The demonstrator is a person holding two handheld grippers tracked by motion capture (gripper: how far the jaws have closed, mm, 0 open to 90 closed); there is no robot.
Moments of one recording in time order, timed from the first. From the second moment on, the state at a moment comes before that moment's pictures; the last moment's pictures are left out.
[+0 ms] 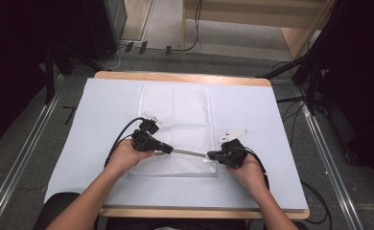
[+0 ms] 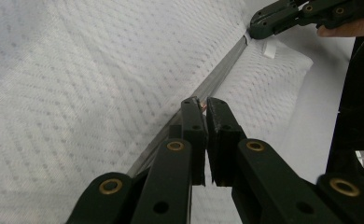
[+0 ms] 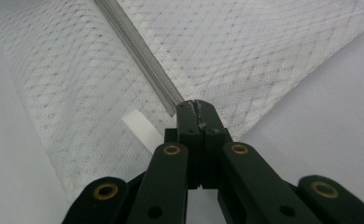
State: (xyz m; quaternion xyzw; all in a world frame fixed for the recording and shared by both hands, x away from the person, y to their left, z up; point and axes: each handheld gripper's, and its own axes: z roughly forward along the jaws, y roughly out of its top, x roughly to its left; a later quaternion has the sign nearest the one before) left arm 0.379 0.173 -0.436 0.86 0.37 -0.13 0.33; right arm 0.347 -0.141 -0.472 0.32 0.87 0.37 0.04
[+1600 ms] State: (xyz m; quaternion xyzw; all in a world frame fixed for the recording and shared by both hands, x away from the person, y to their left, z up) left arm 0.368 0.256 -0.429 0.83 0.42 -0.12 0.34; right arm 0.349 -0.140 -0.471 0.31 0.88 0.36 0.03
